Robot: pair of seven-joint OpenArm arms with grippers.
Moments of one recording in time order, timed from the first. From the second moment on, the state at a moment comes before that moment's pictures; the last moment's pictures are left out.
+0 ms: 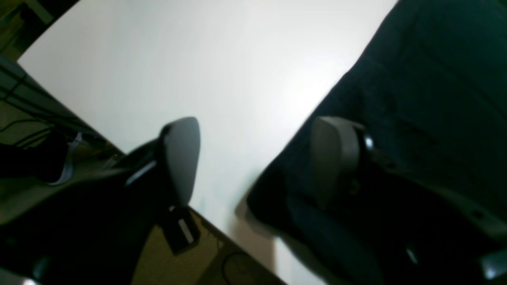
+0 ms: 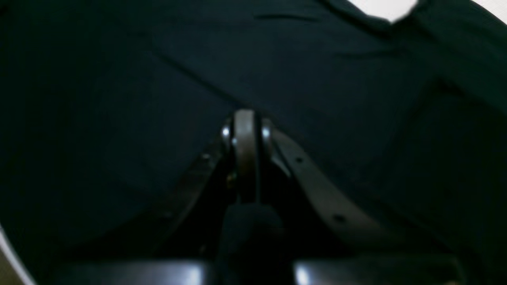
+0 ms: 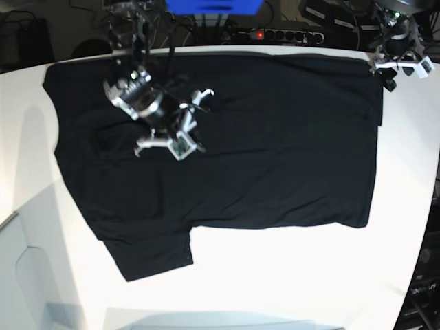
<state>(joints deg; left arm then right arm) 33.1 -3.1 -48.6 98.3 -29.4 -11.4 23.8 -13.4 -6.6 -2.4 105.4 -6.7 39.3 -32.8</state>
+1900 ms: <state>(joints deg) 31.9 -4.4 -48.6 98.4 -29.5 -11.3 24.2 -4.4 1.6 4.0 102.7 -6.9 37.7 -32.8</state>
